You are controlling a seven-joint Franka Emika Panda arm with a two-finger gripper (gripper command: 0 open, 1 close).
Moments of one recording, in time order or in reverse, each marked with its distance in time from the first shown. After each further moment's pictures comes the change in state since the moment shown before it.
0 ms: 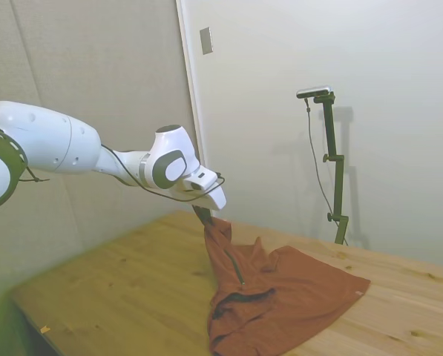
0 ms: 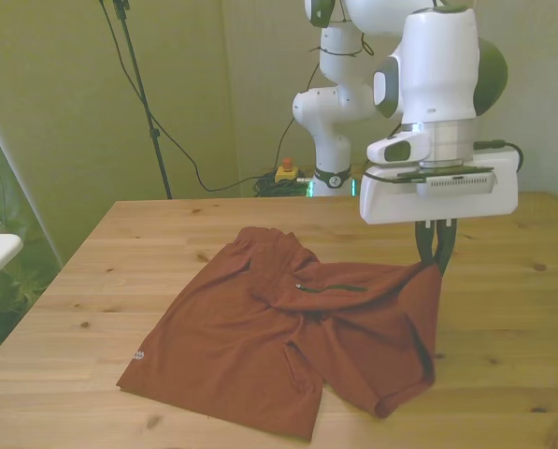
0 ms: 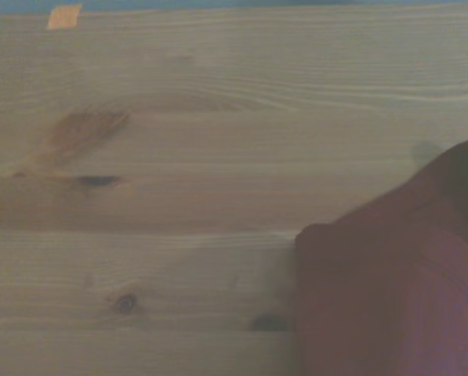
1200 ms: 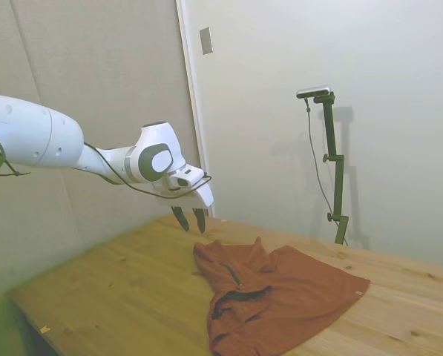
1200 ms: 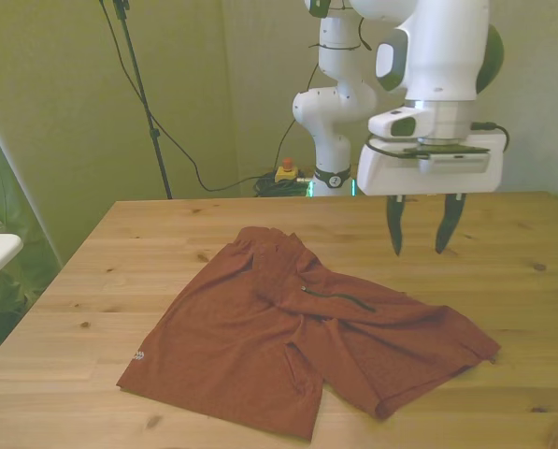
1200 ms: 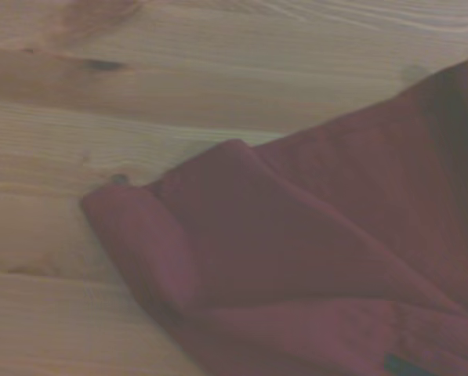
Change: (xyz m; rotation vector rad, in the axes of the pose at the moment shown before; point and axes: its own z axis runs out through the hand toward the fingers) arm -0.010 0.036 -0.050 -0.120 -0.007 -0.105
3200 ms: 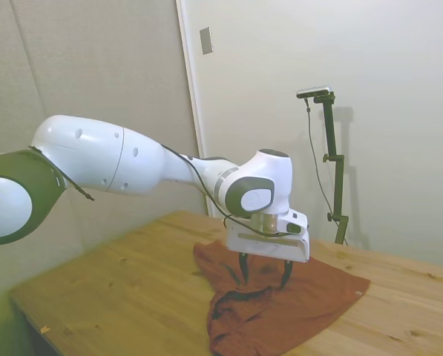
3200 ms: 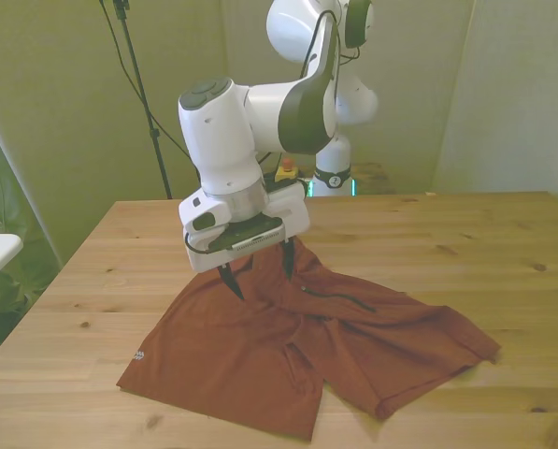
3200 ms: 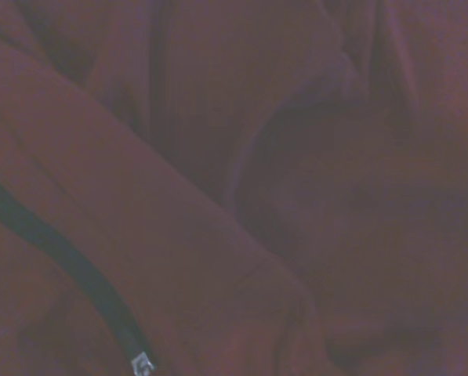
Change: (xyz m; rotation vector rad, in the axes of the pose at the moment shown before) arm 0.155 0.192 0.124 0.021 -0.334 -0.291
